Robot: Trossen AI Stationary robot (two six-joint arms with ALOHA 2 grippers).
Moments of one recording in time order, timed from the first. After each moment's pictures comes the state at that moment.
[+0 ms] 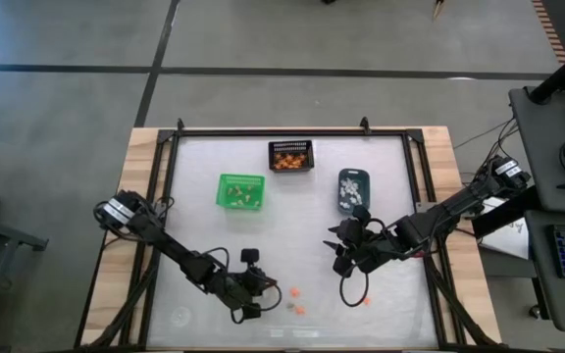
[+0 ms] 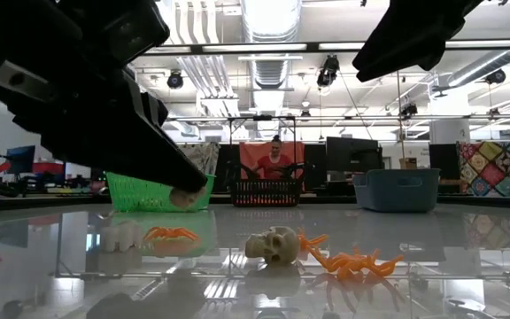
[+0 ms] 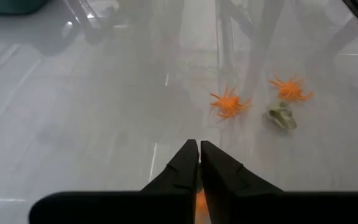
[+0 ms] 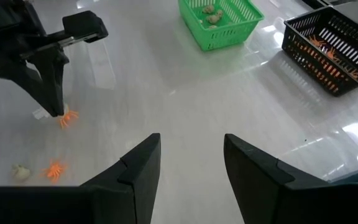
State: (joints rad) left arm -0.62 1.88 0.84 0.36 -0.57 -0.41; right arm 0.49 1.38 0.93 -0.40 0.63 0.64
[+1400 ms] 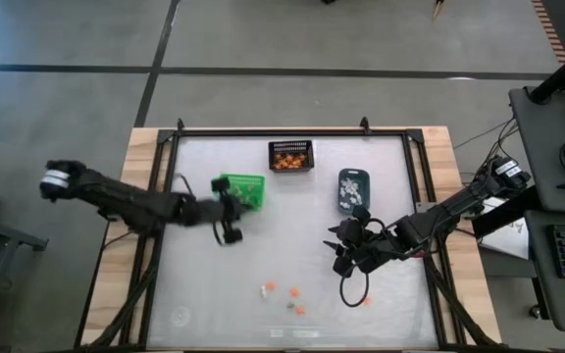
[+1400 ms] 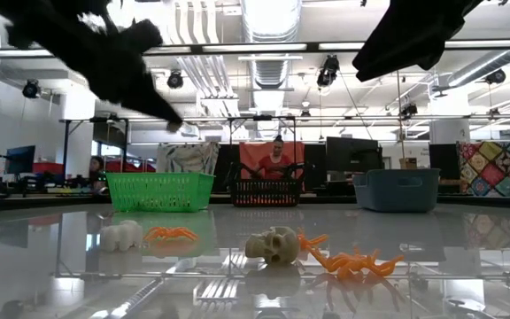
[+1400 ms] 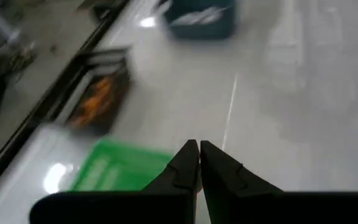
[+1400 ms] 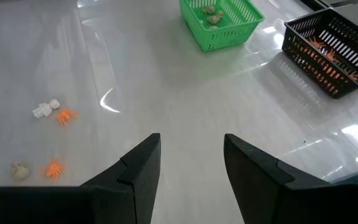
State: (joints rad) left arm -0.17 1.18 0.57 0.00 -0.49 -0.05; right arm 0.49 1.38 0.93 -0.40 0.63 0.63
